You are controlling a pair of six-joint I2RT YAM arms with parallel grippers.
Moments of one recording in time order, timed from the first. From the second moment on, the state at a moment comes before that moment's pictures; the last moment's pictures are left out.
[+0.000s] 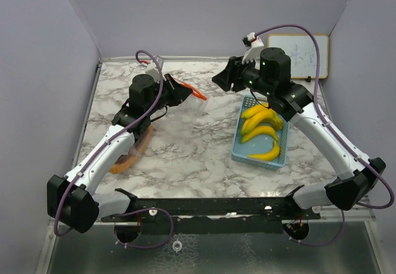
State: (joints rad) left arm -0.44 1.21 1.04 -0.03 0.24 -0.72; right arm 0.60 1.37 1.50 -0.38 -0.13 0.36
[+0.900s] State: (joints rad) left arm -0.44 1.20 0.99 0.08 0.47 -0.69; right arm 0.60 1.53 1.53 -0.37 -0.67 0.09
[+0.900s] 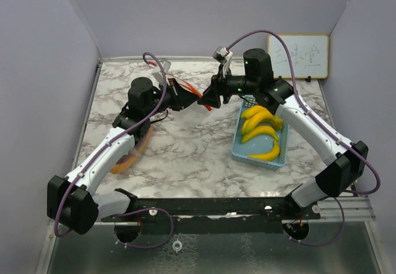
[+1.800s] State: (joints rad) left arm -0.44 1.12 0.97 0.05 0.49 -0.69; right arm 0.61 1.50 1.49 -0.42 -0.45 0.15
